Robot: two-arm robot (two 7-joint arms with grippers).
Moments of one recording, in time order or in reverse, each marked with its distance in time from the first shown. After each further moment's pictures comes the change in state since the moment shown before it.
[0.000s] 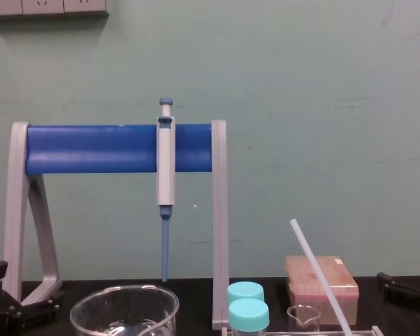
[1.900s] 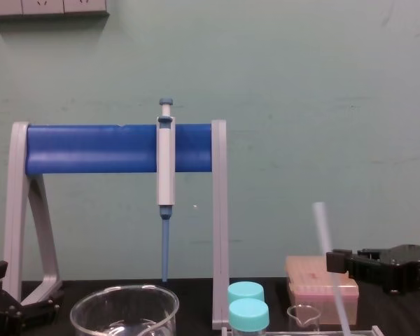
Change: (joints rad) left arm 0.000 0.000 0.000 0.000 0.000 0.000 0.000; right arm 0.240 0.129 -0.144 0.098 0.312 0.148 0.631
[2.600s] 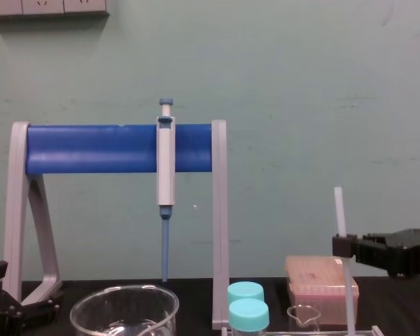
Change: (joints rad) left arm 0.000 0.000 0.000 0.000 0.000 0.000 0.000; right arm -0.009 0.032 0.005 -0.053 0.025 0.001 -0.007
